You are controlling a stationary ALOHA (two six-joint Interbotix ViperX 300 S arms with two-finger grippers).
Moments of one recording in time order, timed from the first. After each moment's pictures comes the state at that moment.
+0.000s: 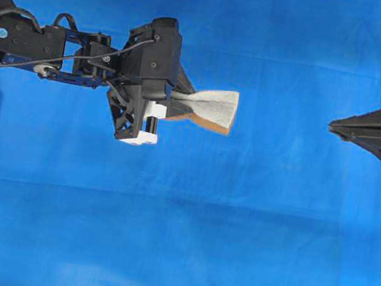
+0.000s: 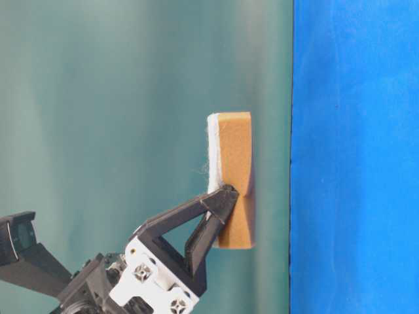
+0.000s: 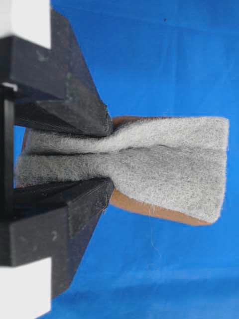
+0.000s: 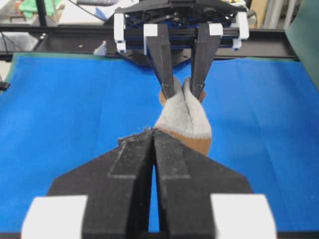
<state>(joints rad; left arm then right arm) 0.08 -0.15 0.61 -0.03 0.11 0.09 -0.01 -0.82 1.13 0.00 -0.25 0.00</state>
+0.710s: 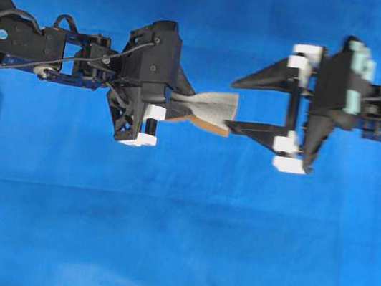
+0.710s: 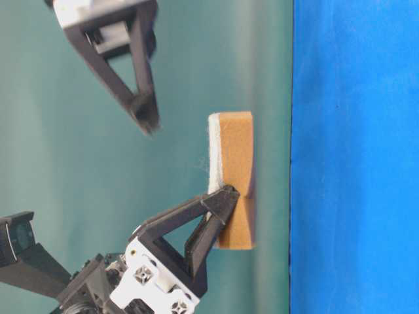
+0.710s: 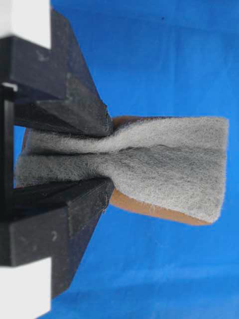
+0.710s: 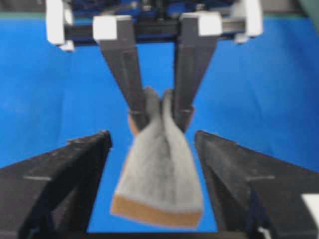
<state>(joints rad) 0.07 -0.15 0.61 -0.03 0.11 0.10 -0.06 -0.26 0.75 0.00 -0.20 -0.01</state>
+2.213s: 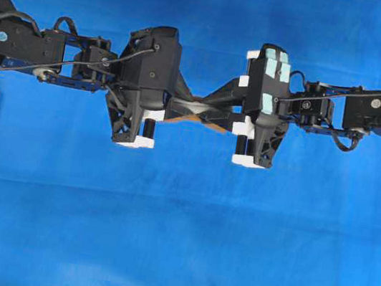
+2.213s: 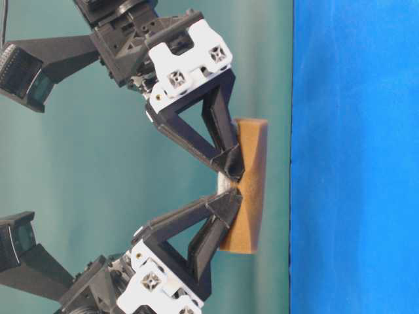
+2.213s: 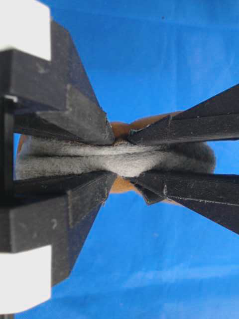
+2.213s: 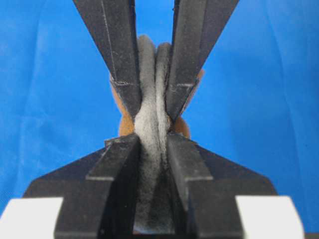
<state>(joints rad) 0.06 -0.15 0.62 -0.03 0.11 0.13 -0.07 -0.06 0.62 -0.04 -0.07 -0.03</state>
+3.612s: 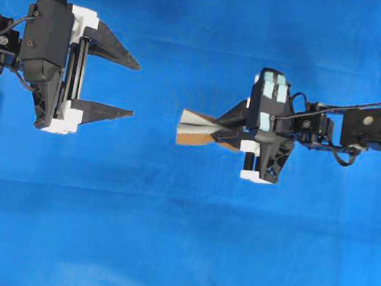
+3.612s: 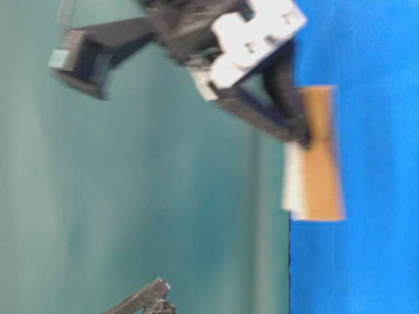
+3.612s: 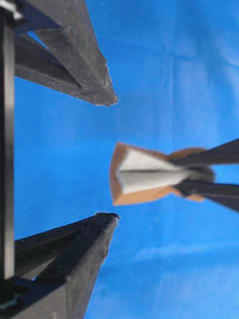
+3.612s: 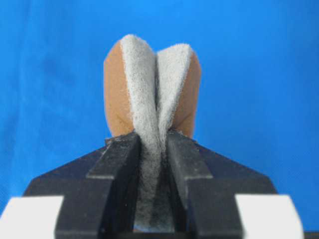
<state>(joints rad) 0.06 -0.54 0.88 -0.03 0.05 0.11 -0.05 0.03 0.74 0.00 -0.19 0.00</state>
